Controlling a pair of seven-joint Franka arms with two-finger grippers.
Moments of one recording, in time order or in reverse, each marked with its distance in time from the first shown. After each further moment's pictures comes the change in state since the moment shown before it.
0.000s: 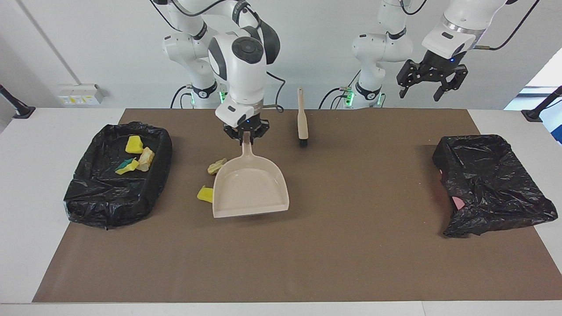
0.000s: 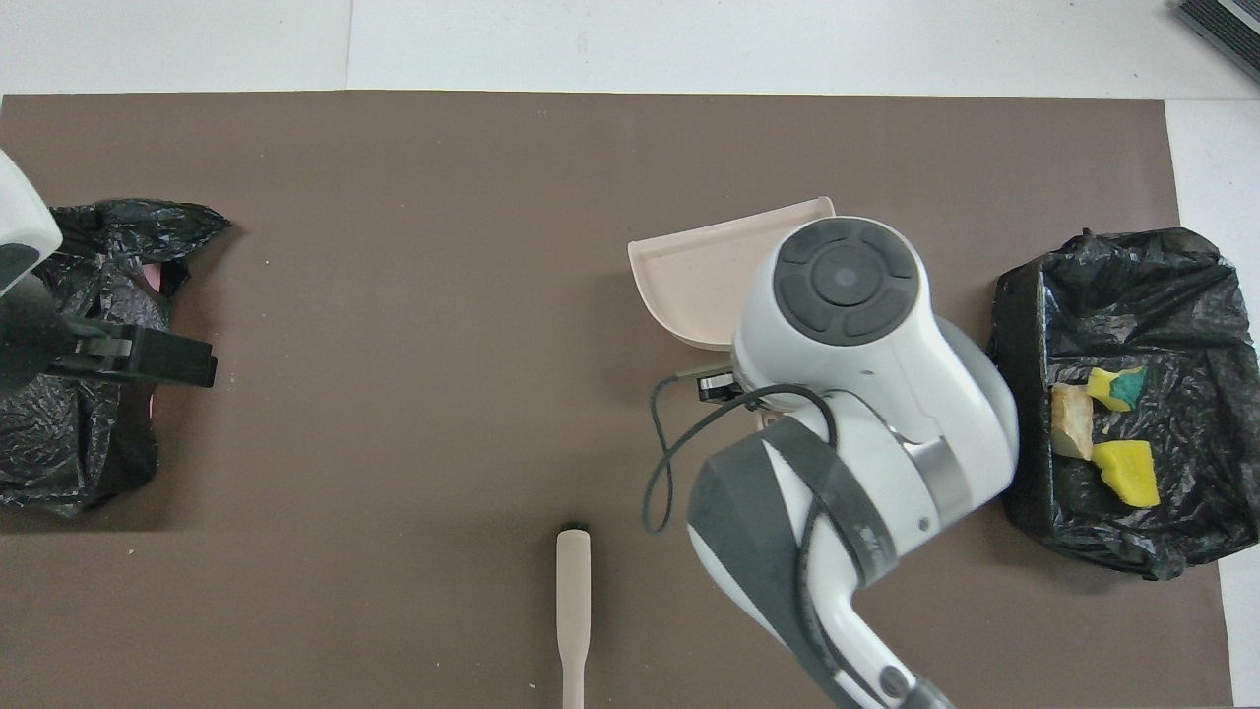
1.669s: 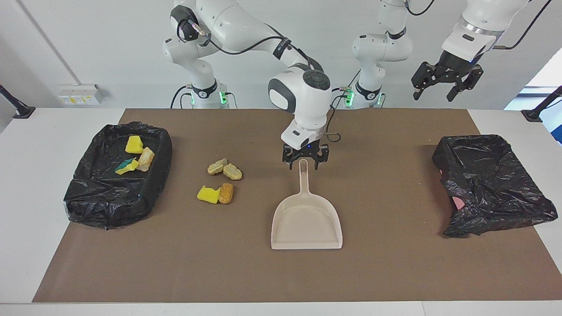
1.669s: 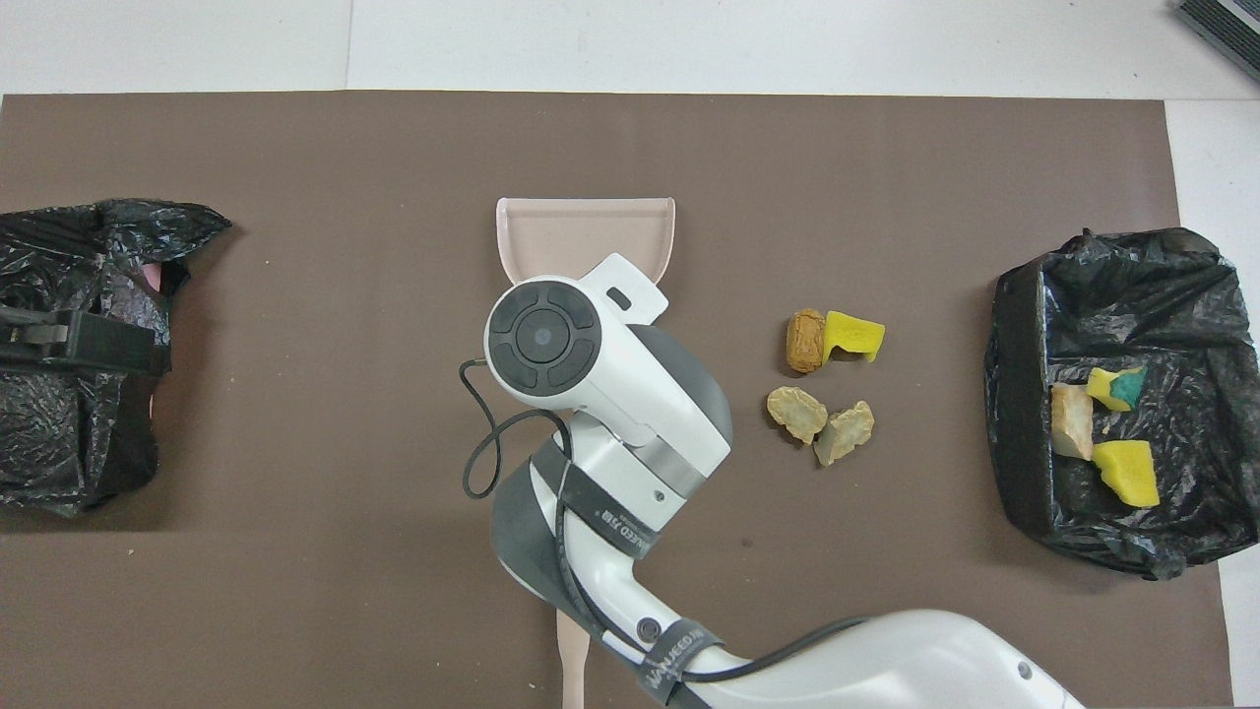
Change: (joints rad) left arm 0.053 0.000 0.008 0.000 0.000 -0.002 0.000; right arm 0.196 0.237 0.023 0.223 -0.112 0.116 0.285
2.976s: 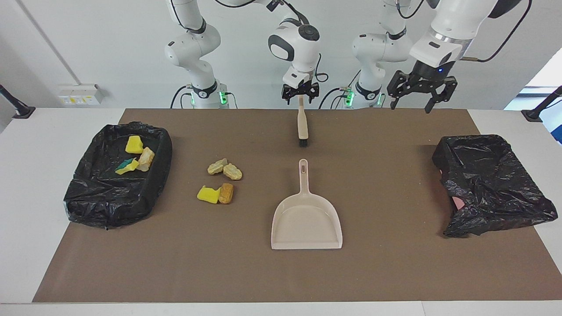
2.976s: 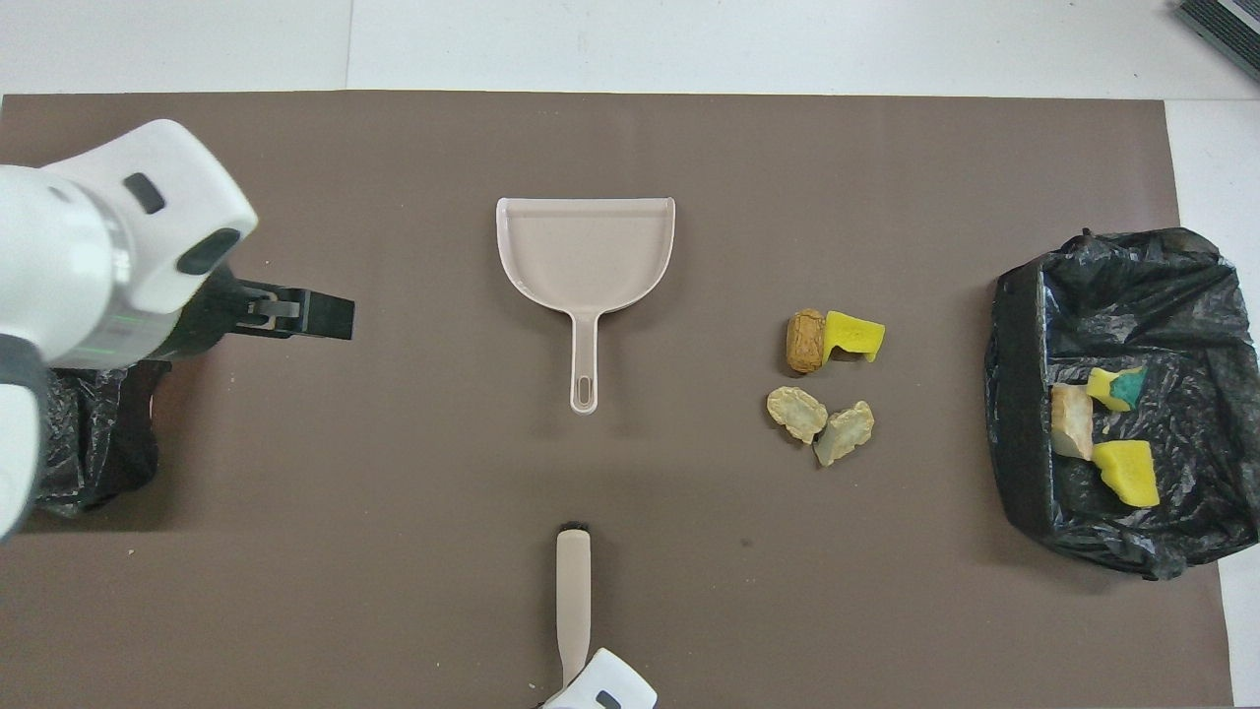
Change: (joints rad) left arm -0.165 0.052 -0.053 -0.117 -0.002 0.306 -0.137; right arm 0.350 -0.488 0.020 -0.870 0.329 0.278 0.166
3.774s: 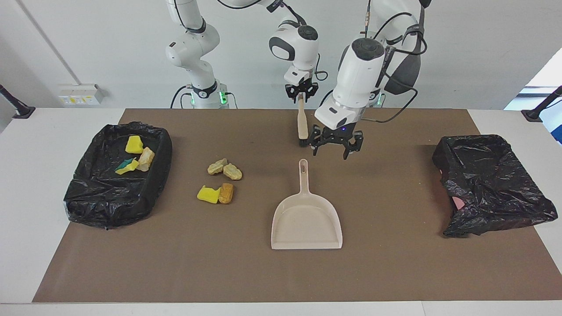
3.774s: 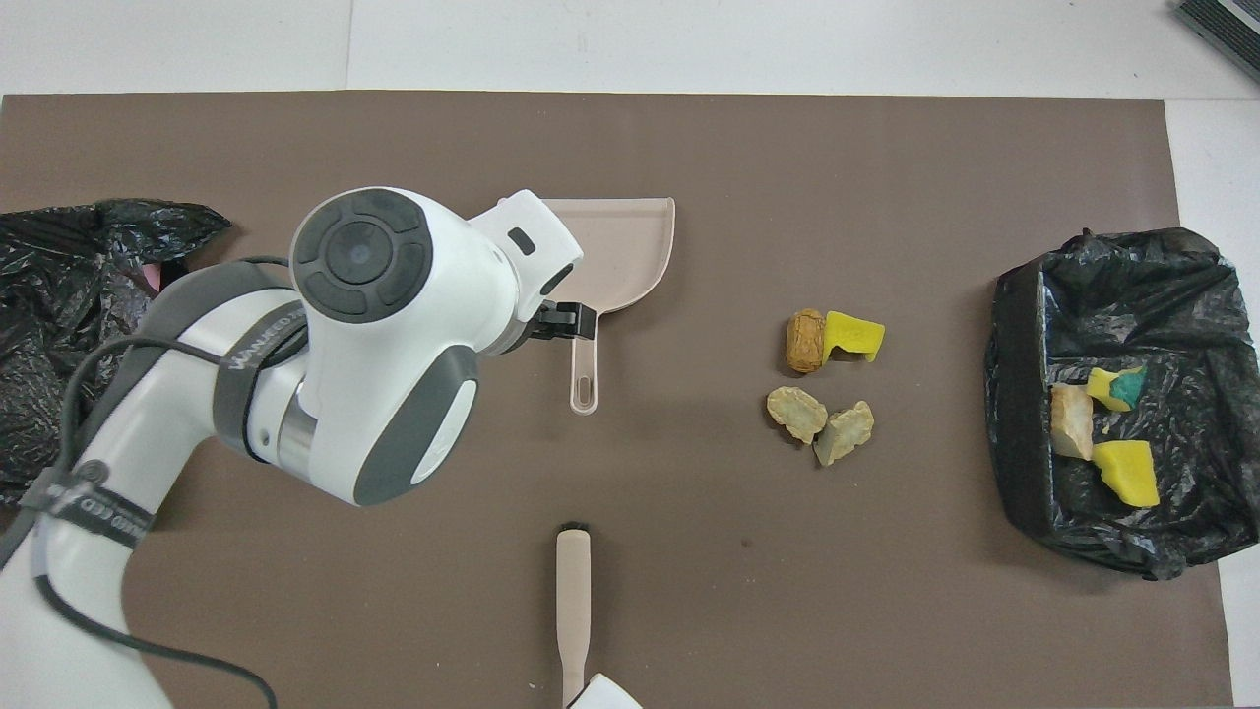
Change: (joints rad) left arm -0.208 0.251 -0.002 -0.072 0.000 0.329 -0.195; right arm 0.041 0.001 -0.006 -0.037 0.034 0.080 0.034
